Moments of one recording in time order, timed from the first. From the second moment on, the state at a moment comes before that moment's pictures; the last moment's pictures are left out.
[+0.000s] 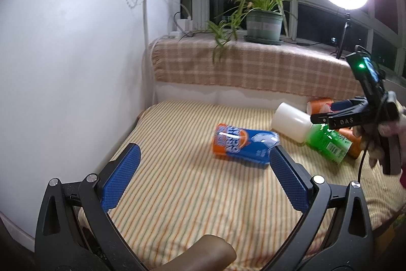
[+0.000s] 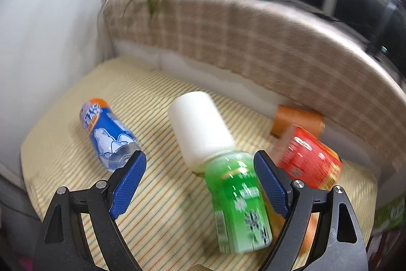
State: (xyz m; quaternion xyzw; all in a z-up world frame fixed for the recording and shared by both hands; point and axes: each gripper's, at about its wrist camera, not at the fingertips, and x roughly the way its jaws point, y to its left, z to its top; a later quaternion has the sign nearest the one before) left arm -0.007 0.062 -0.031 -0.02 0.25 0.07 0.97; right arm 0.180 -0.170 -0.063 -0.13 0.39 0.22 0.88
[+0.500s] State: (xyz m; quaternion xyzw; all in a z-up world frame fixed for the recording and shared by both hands) left arm -0.013 0.081 -0.042 -0.04 0.27 0.09 0.96; right arm 0.251 -0.120 -0.097 -0.23 0.48 0.24 0.81
